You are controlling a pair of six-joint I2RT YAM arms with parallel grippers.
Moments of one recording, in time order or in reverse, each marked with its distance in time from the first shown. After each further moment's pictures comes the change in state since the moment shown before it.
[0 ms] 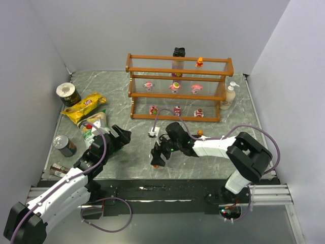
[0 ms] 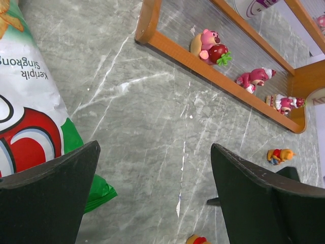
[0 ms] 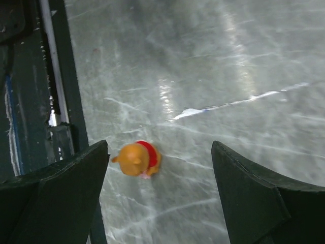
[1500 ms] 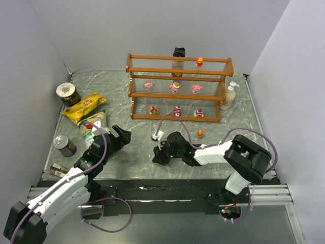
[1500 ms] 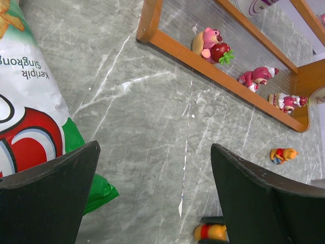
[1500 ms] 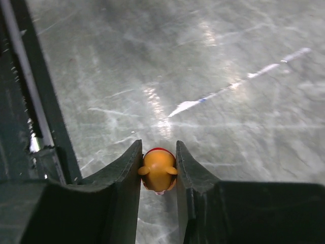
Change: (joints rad) left arm 0.000 0.006 0.000 0.001 0.000 0.008; right arm 0.086 0.010 -0.169 0.291 0.220 0.187
